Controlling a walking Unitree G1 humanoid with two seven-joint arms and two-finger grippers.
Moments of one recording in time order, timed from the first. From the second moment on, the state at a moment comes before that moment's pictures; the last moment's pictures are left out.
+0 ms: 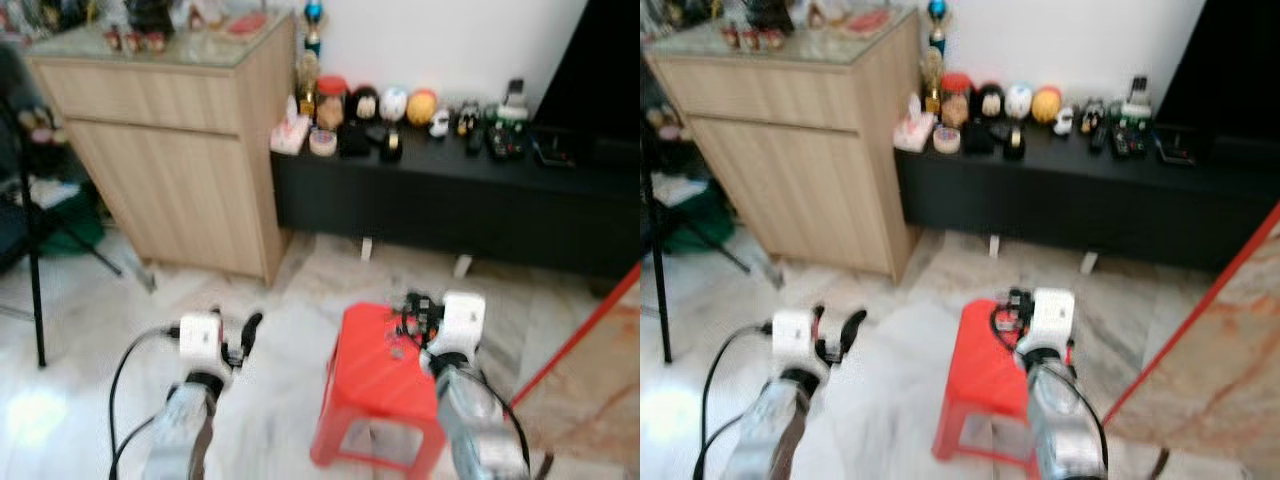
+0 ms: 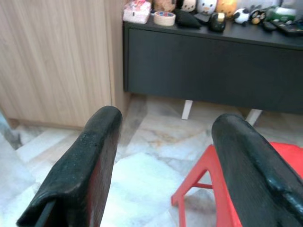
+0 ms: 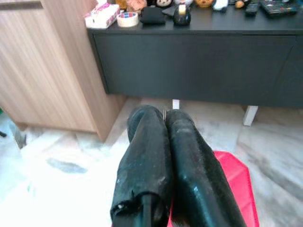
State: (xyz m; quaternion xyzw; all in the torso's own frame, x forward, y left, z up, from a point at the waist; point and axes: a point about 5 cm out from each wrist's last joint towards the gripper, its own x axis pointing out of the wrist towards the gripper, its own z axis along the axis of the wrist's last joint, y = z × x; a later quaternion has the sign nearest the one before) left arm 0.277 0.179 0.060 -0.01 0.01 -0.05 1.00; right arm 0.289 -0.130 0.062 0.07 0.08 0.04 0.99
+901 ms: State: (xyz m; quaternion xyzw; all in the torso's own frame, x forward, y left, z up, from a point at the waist) left arm 0.280 0.186 0.068 0.01 0.01 -0.08 1.00; right arm 0.307 -0.109 0.090 0.07 0.08 0.12 0.99
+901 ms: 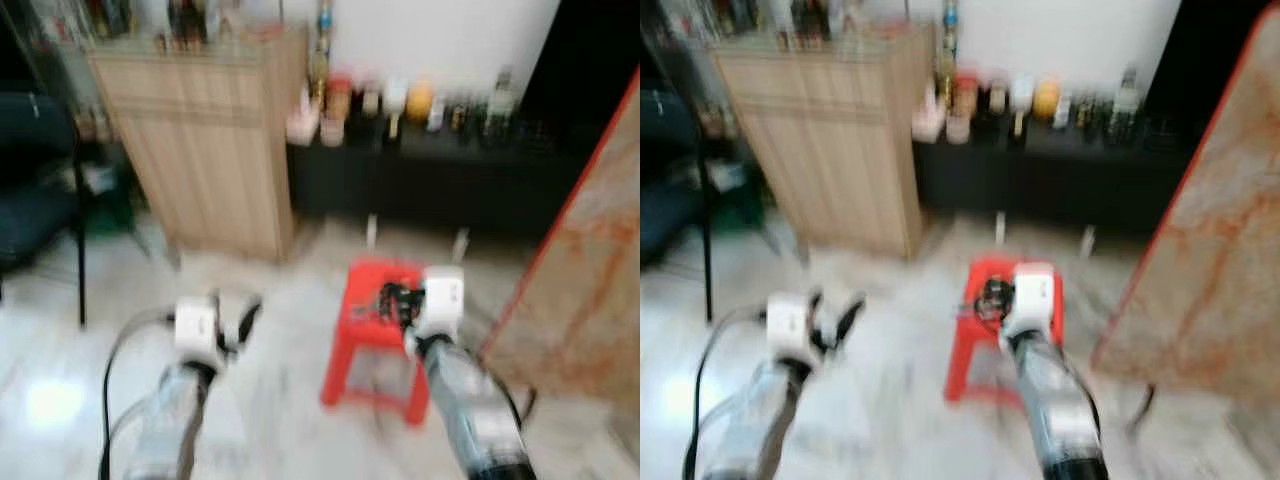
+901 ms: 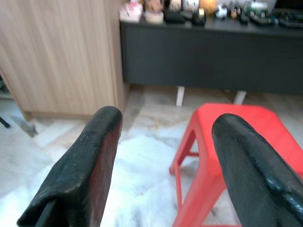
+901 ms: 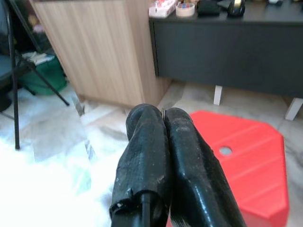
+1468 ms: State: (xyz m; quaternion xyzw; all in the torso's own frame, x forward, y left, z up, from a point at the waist) left arm 0.266 0.197 0.011 -0.01 0.14 -0.06 0.99; right arm 0.244 -0.169 -0.031 0.08 0.28 -0.04 0.95
